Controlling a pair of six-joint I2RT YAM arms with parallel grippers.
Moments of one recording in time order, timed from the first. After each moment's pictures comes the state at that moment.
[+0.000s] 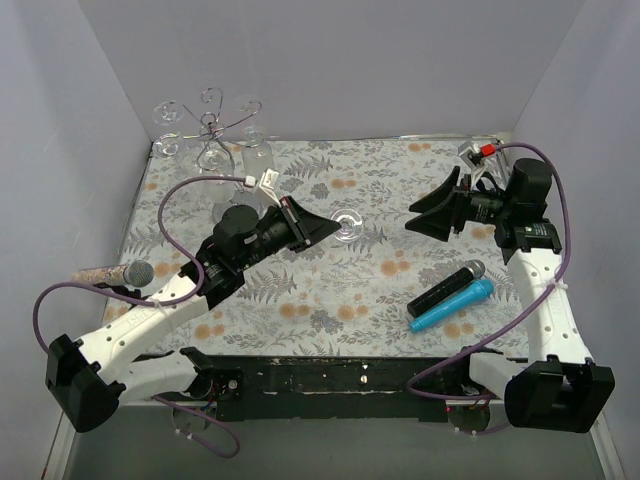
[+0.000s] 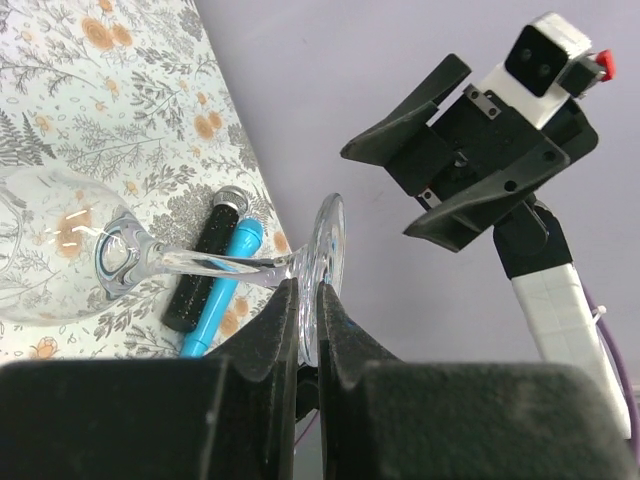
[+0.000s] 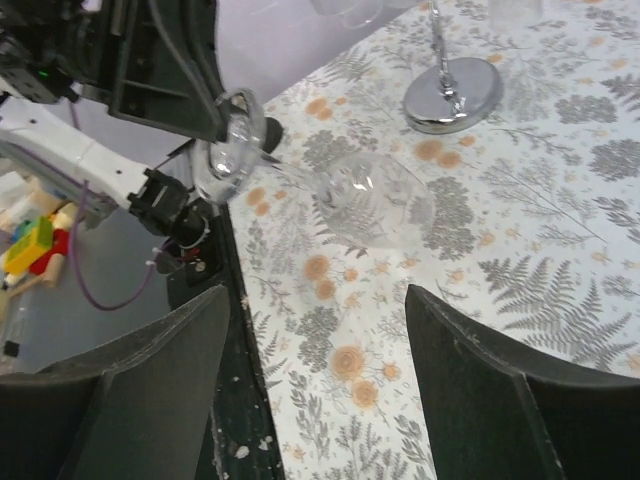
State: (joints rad) left arm -0.77 1.07 0.88 0.13 0.15 -1.04; right arm -0.03 1.09 1.04 -0.22 -1.37 0.17
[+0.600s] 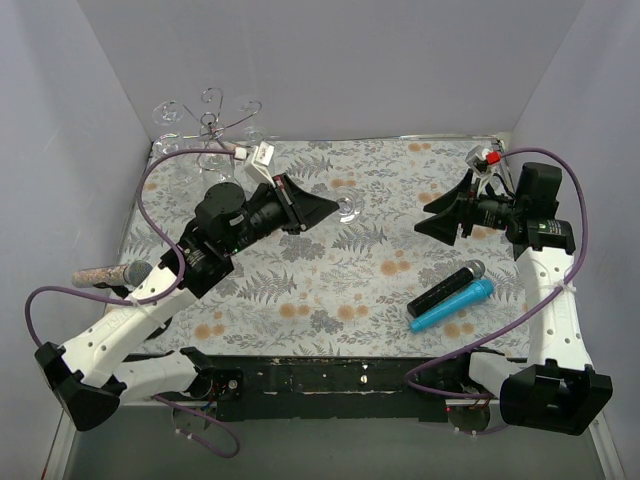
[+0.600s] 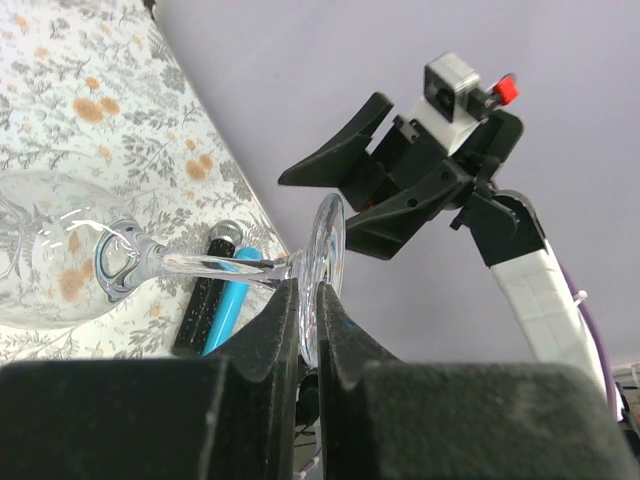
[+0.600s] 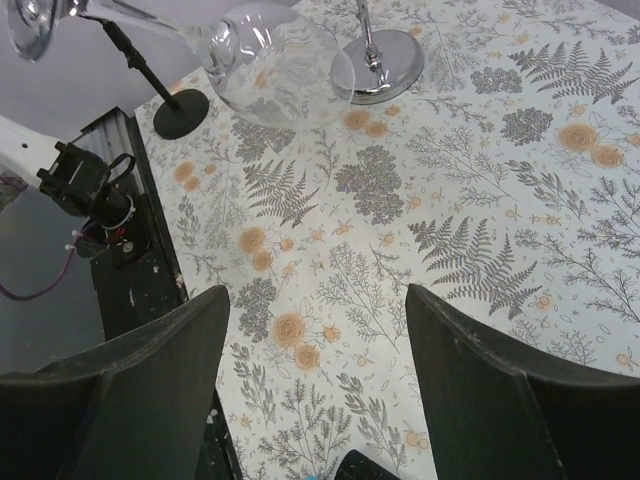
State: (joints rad) left arm -0.77 1.07 1.14 -0.08 0.16 -0.88; right arm -0.11 1.09 1.13 -0.60 -1.26 -0.22
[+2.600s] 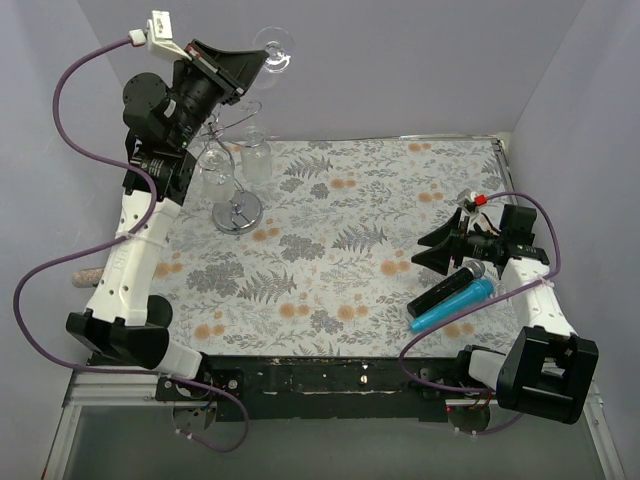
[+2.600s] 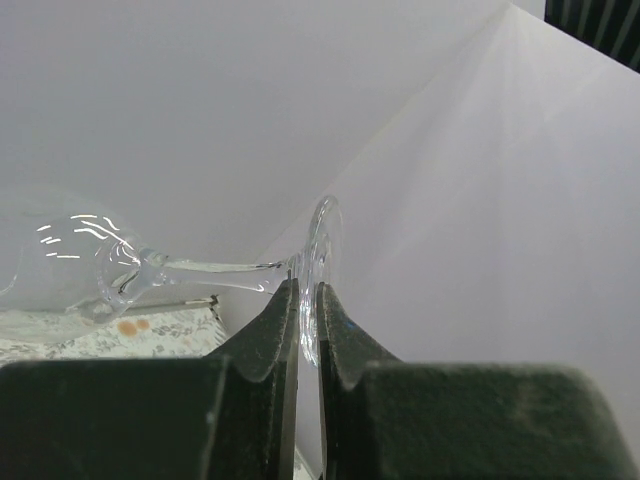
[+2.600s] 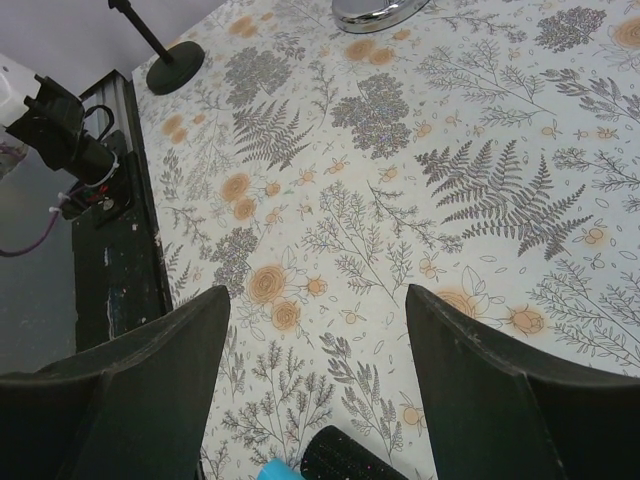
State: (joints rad) left arm -0.30 1.44 1.83 -0.01 0.28 -0.86; right arm -0.19 1.15 0.73 -0.39 -1.37 -0.40
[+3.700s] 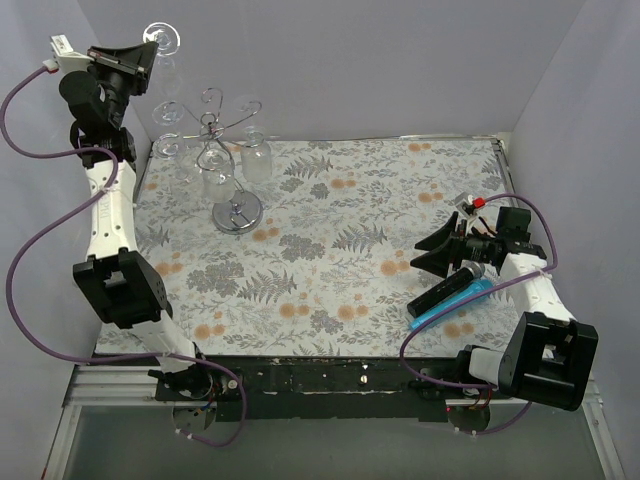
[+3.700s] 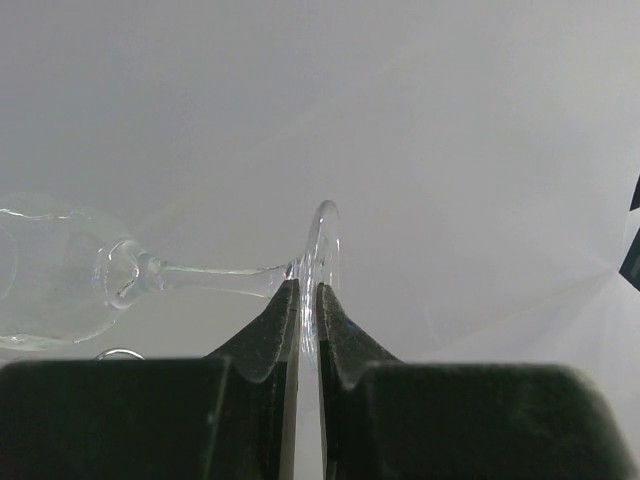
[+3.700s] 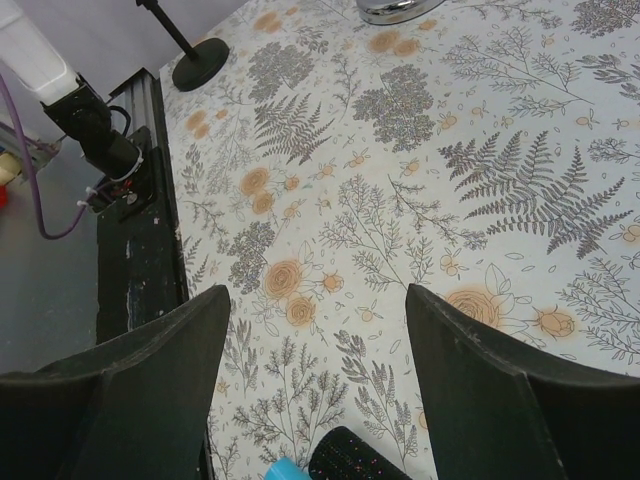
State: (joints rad) left arm 0.26 1.72 1.83 0.25 0.38 -1.21; right arm -0.20 1.22 0.73 -0.46 -1.43 -0.50
